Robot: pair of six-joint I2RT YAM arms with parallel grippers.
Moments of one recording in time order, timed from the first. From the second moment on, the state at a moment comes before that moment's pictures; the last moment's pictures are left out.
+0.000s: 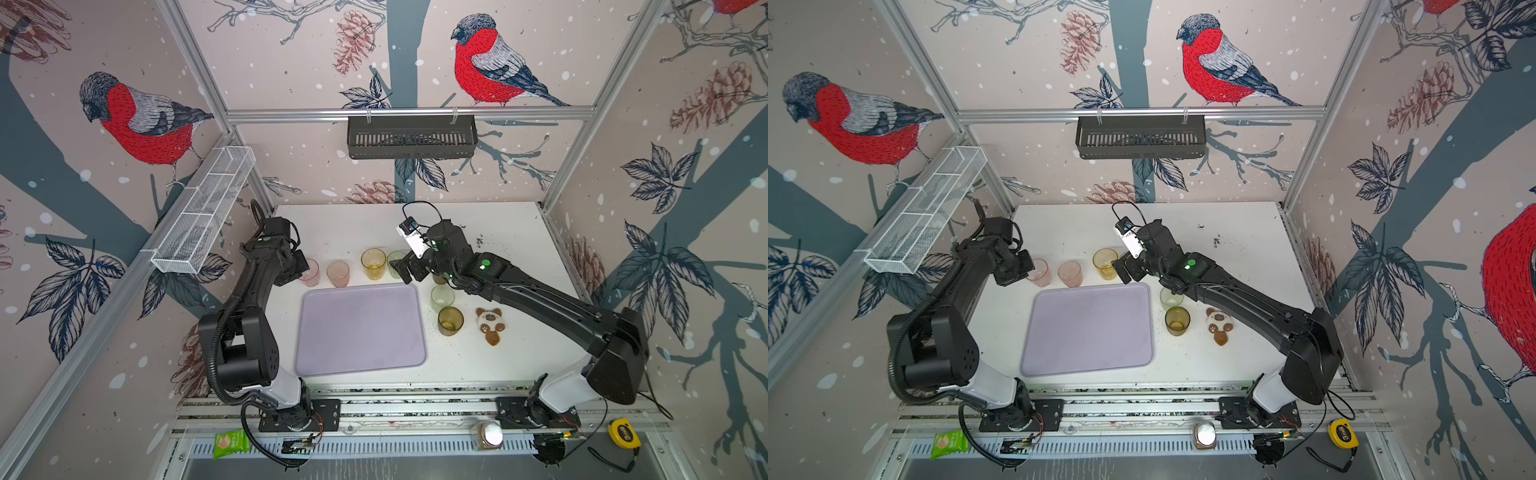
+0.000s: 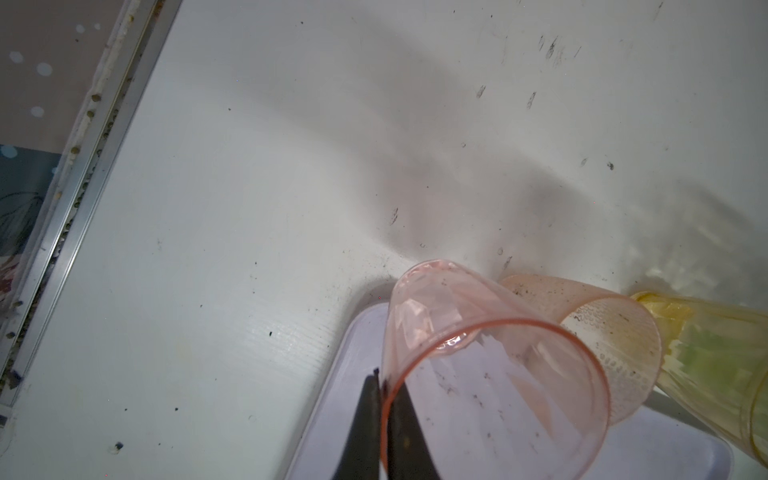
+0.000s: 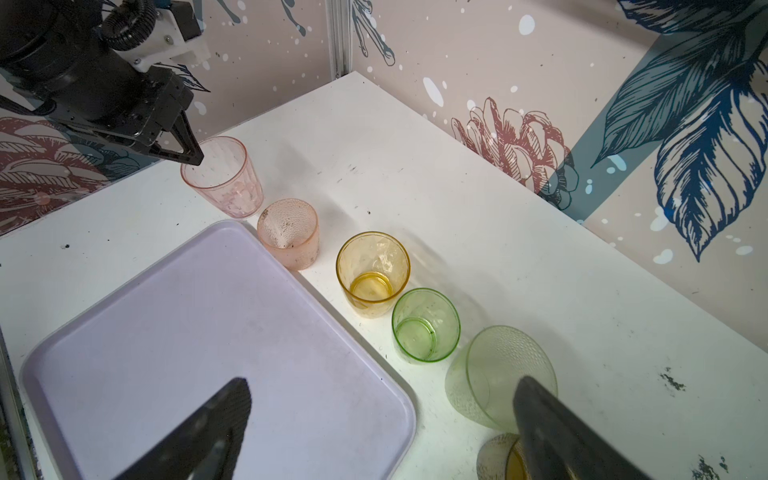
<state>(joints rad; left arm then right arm) 0.13 1.55 1.25 -0.91 0.00 -0.37 0.86 1.52 1.34 -0.34 0.03 -0.05</state>
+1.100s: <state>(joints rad) 0.12 1.38 1.03 -0.93 0.06 -0.38 0.87 1.50 1.31 -0.33 0.03 -0.04</state>
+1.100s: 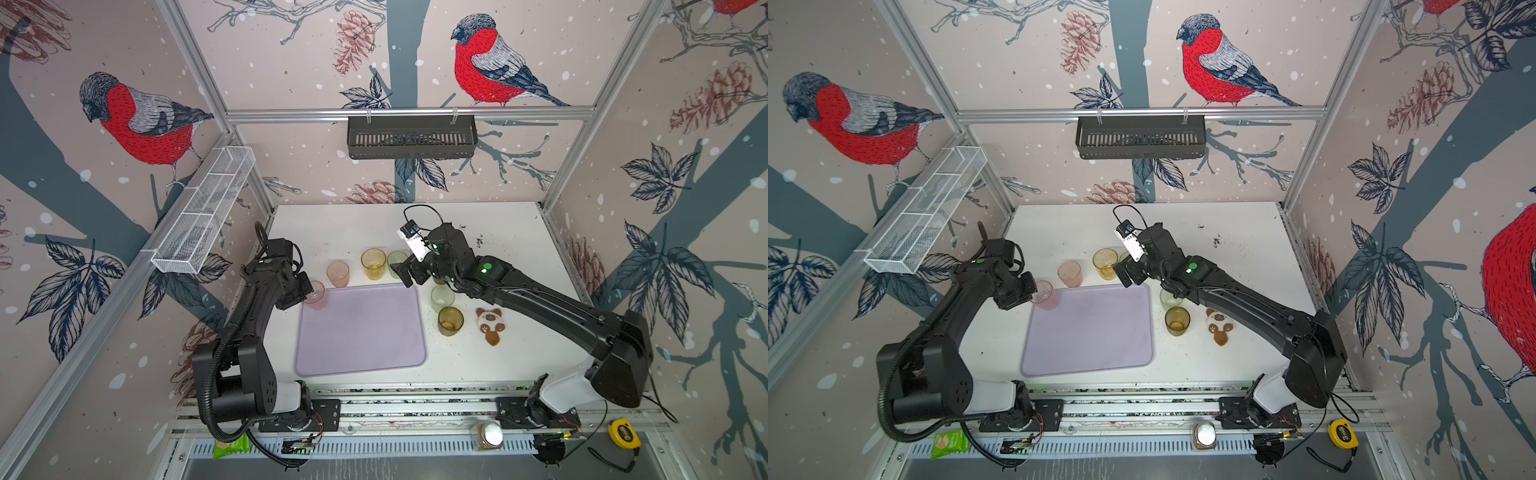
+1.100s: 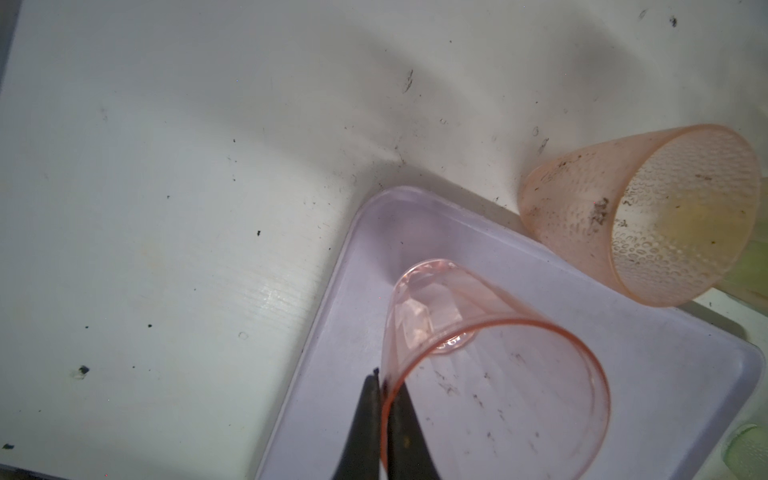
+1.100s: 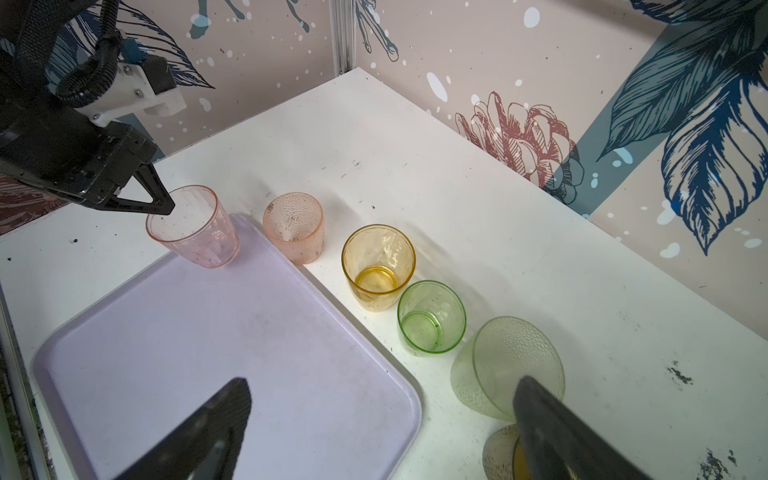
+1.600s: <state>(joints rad) 0.10 1.40 0.98 -0.90 0.05 -0.39 0.87 1.49 1.30 -0.33 0.03 -0.05</state>
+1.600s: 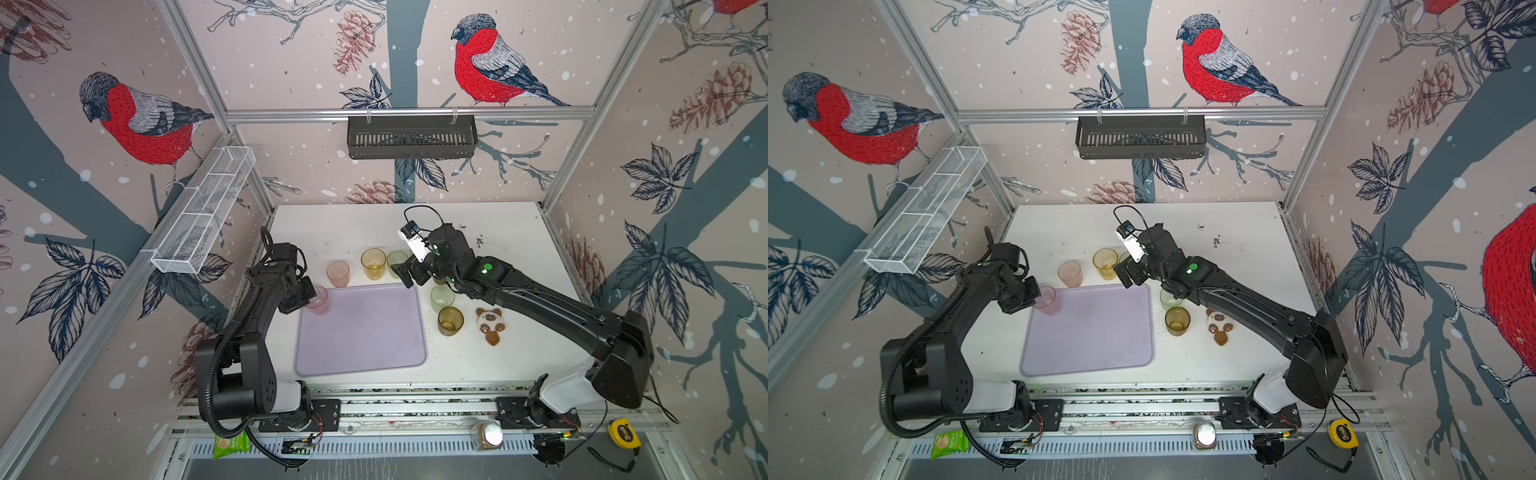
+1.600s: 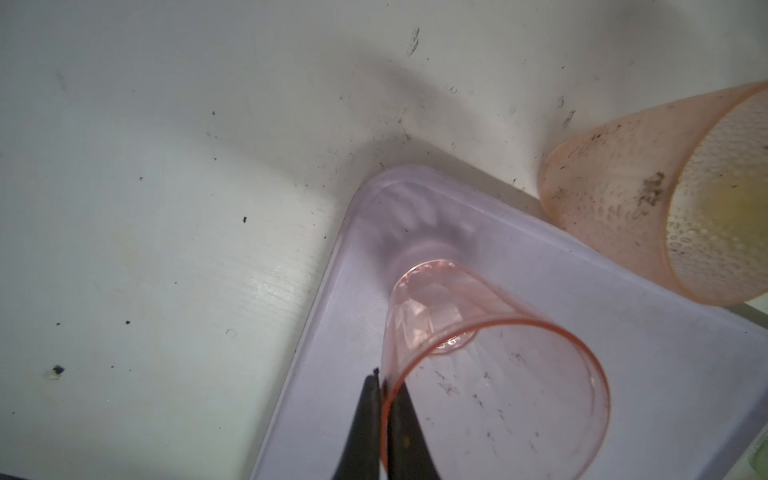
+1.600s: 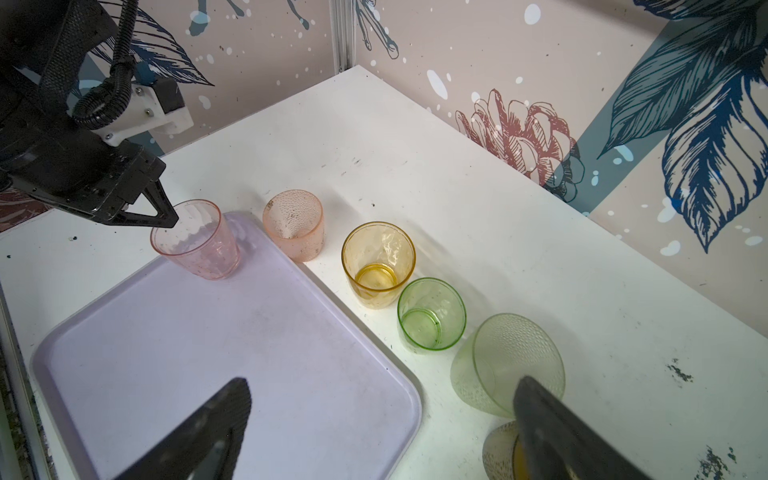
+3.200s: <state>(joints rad) 0.08 1.43 0.95 -0.85 -0.03 -0.43 0.87 1.48 1.31 -0.32 0.04 -0.05</state>
